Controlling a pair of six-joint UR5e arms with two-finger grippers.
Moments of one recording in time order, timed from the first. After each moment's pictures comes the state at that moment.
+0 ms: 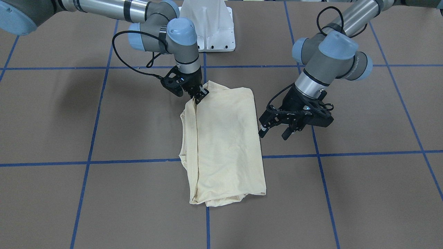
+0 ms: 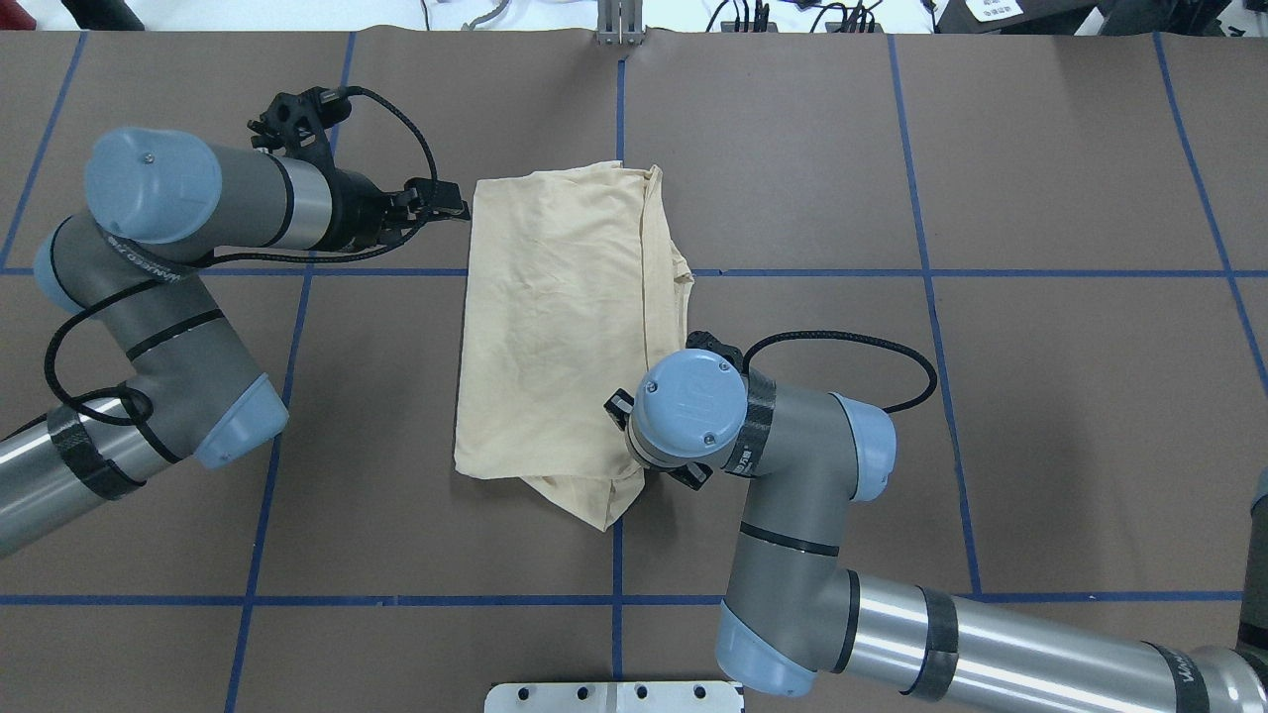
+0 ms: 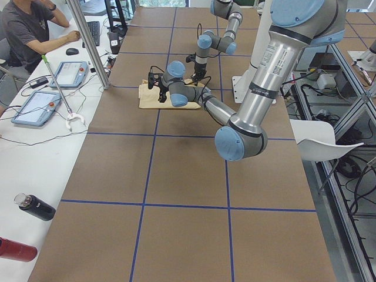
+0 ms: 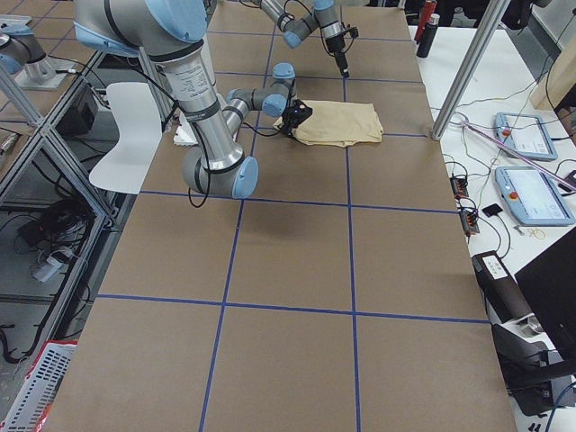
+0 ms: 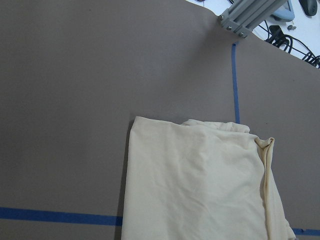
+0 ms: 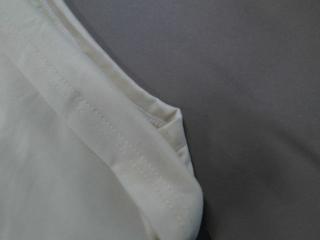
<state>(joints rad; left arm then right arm) -0.76 -2.02 -1.59 -2.35 -1.86 -1.39 0.35 -0.91 1.60 -1.42 1.71 2.07</state>
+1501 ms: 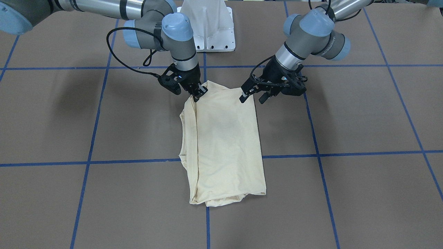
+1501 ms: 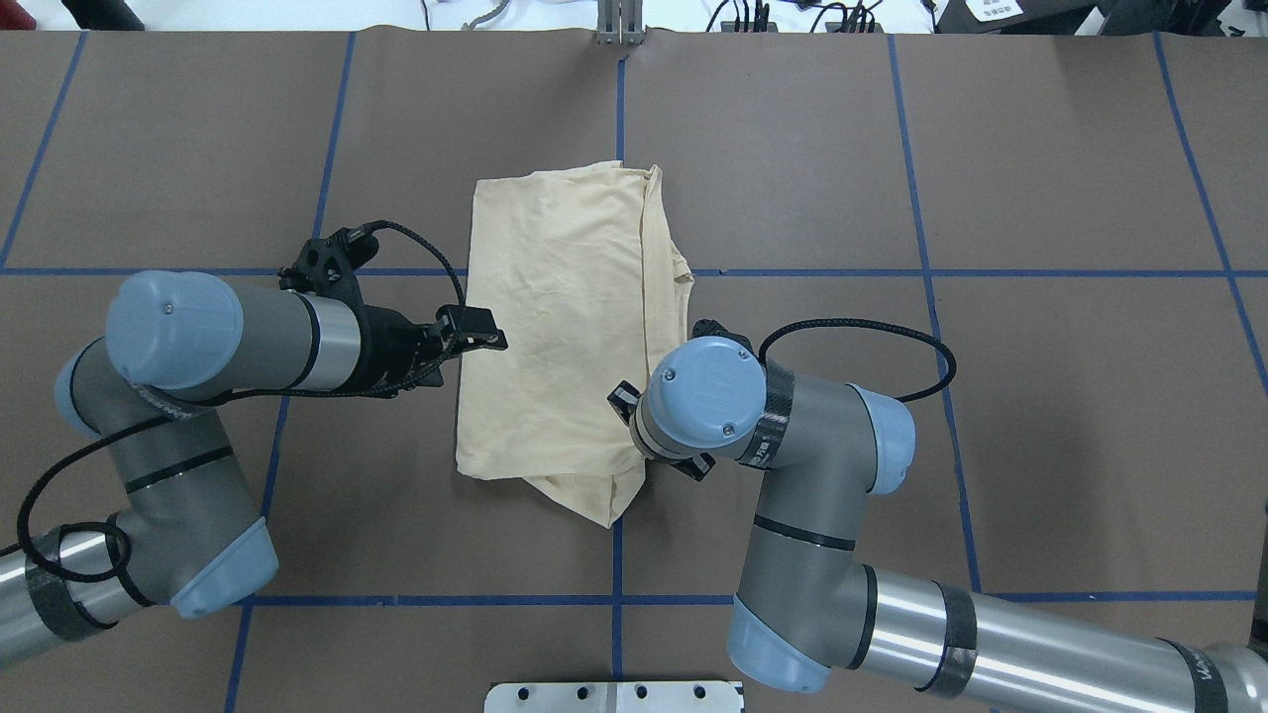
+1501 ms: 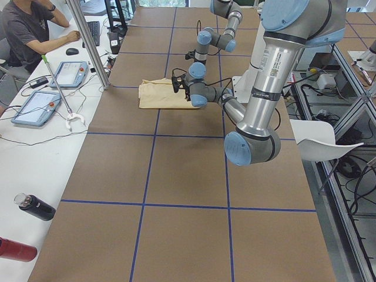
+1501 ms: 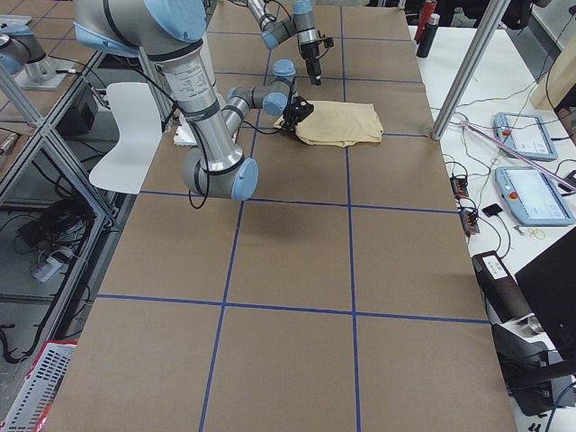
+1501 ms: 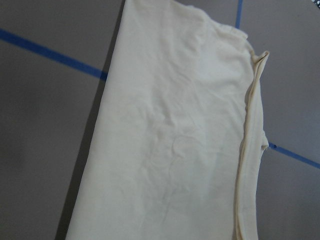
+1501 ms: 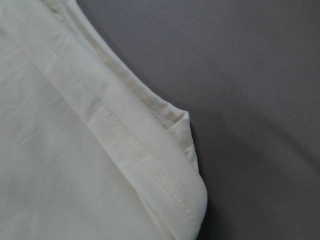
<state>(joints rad) -0.54 -1.90 -1.77 -2.33 -1.83 -1.69 0.37 -0.93 1.64 -1.41 1.72 2.05</state>
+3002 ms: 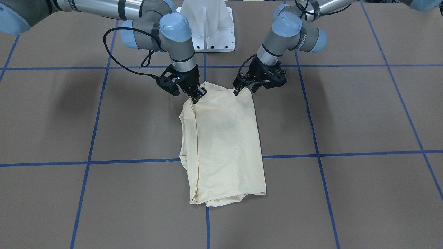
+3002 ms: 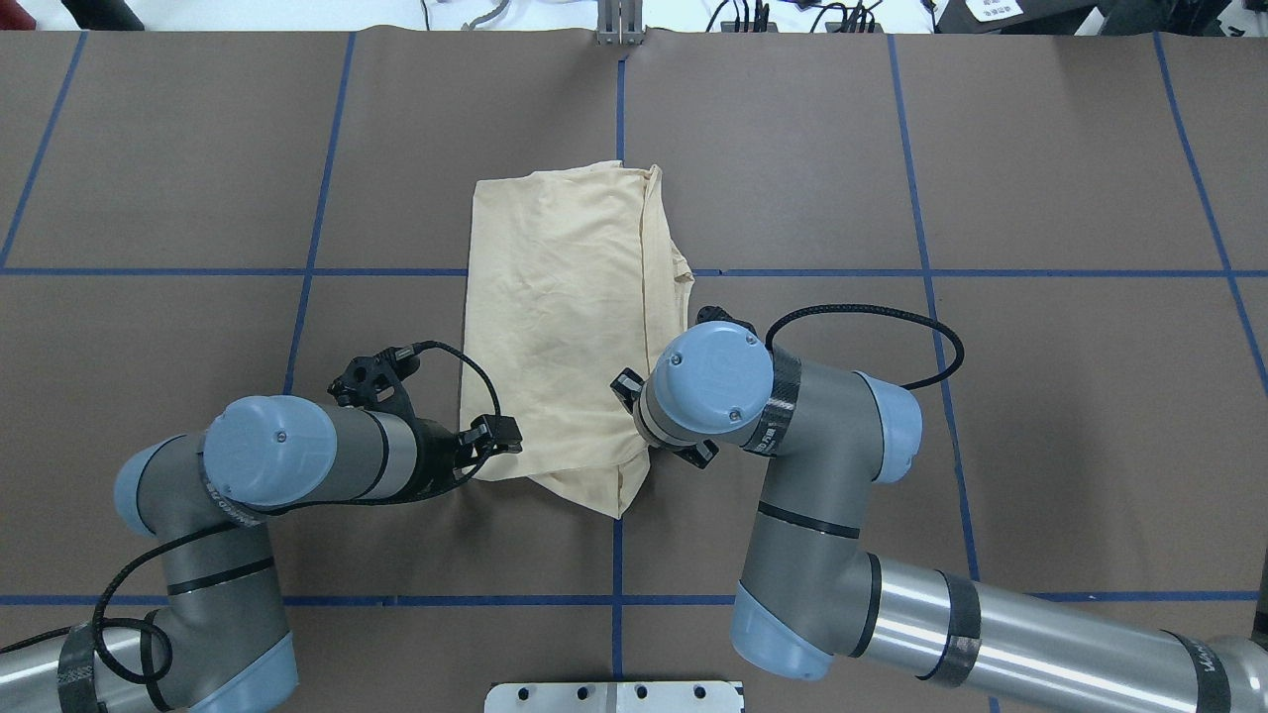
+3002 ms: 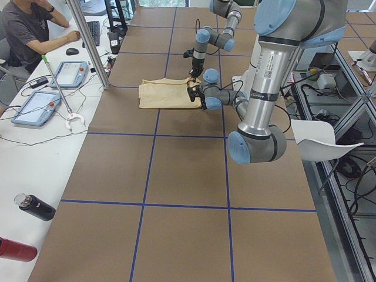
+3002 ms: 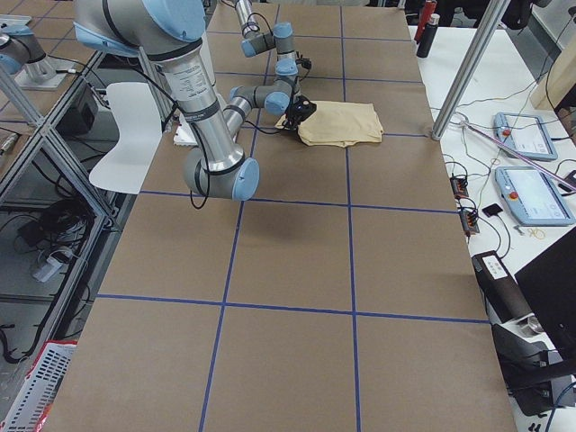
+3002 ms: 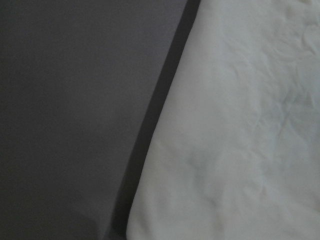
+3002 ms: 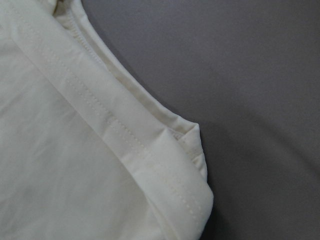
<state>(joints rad) -0.38 -1.89 -1.75 -2.20 -1.73 -1.78 0.39 -0.93 1.65 -1.41 1.72 2.05</state>
